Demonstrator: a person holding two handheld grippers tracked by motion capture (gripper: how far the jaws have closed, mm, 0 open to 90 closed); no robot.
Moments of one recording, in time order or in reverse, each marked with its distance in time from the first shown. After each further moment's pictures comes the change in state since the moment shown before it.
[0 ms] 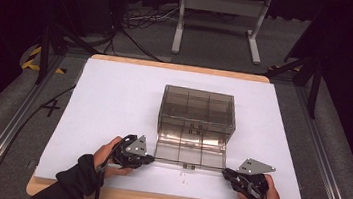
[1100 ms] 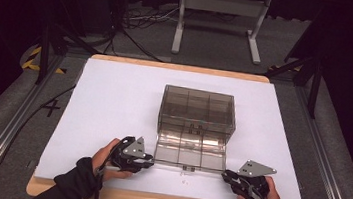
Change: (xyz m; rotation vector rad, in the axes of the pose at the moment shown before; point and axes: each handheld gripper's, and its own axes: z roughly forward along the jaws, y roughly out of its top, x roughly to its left) left arm -0.006 -0.009 -0.008 -0.074 0.000 -0.032; right arm 0.005 0.000 -0.008 -0.007 0.002 0.000
